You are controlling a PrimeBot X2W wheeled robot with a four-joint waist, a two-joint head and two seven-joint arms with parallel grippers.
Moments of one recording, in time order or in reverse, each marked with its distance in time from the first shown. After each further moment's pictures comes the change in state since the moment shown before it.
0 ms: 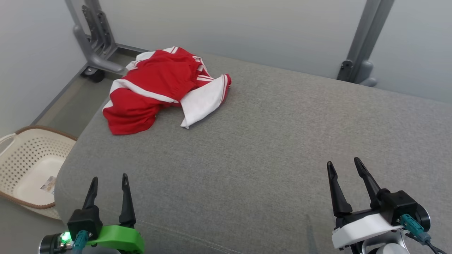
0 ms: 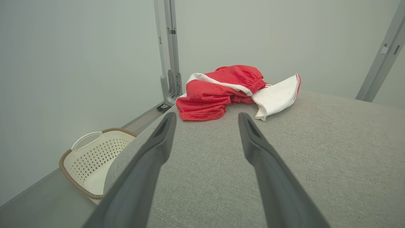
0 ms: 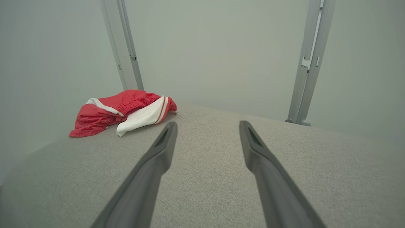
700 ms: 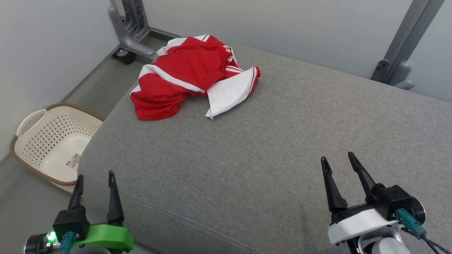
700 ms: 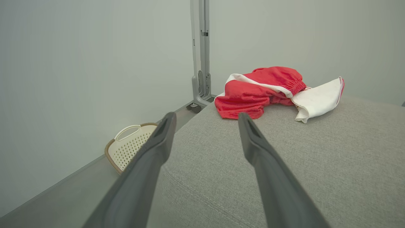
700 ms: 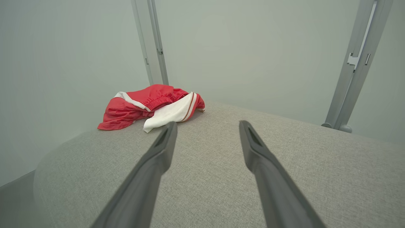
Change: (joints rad) left arm 0.029 0.005 0.052 -0.059 0.008 0.002 0.000; right arm -0.034 0.000 0.029 0.014 -0.003 0.000 0.000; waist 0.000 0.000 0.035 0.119
